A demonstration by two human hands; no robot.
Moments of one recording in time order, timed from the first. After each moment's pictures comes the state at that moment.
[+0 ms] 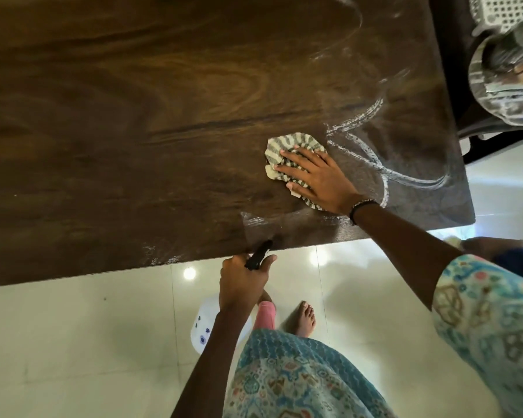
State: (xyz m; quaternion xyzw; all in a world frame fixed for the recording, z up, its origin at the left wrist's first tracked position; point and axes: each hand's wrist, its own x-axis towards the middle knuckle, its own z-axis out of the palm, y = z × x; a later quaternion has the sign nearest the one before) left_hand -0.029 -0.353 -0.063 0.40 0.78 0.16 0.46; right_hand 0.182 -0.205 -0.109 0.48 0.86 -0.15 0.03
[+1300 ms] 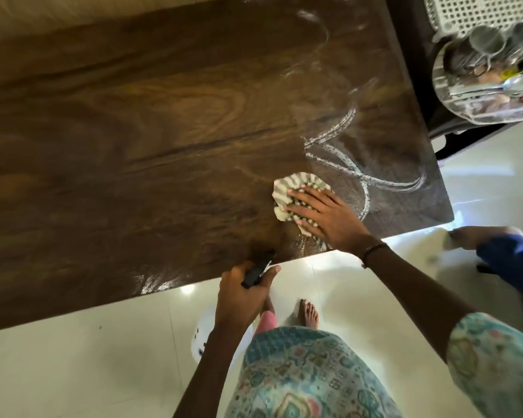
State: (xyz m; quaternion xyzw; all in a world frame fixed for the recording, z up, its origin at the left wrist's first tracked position) left_hand -0.024 -0.341 -0.055 0.45 0.72 0.17 0.50; right_hand 0.214 -0.266 -0.106 0.51 0.85 -0.13 0.04
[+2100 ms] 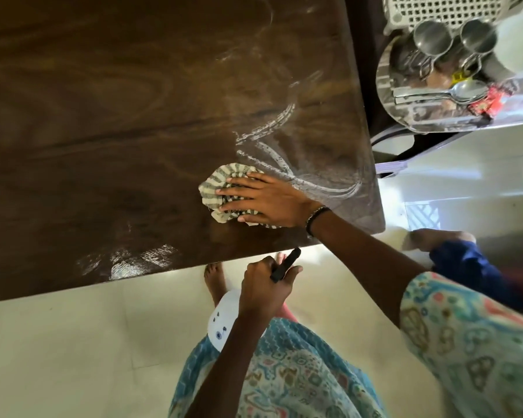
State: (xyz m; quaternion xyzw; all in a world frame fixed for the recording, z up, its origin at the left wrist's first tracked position) left_hand 0.165 -0.355 -0.072 0.57 0.69 0.09 0.44; right_hand 0.273 -0.207 -0.106 0.29 0.94 -0.17 0.04
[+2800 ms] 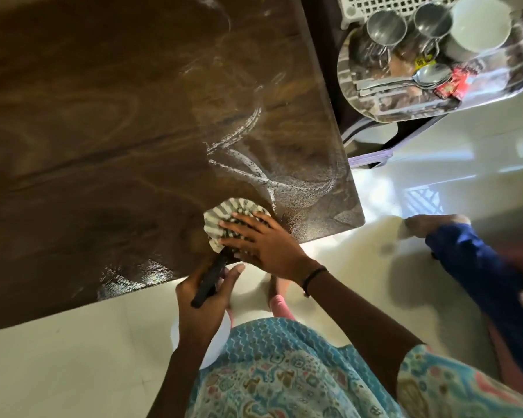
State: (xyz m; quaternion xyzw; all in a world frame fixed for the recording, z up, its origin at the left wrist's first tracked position) left_hand 0.118 -0.347 -0.034 0.47 0.69 0.30 0.46; right_hand 0.286 -0.302 -0.113 0.45 0.87 -0.21 -0.06
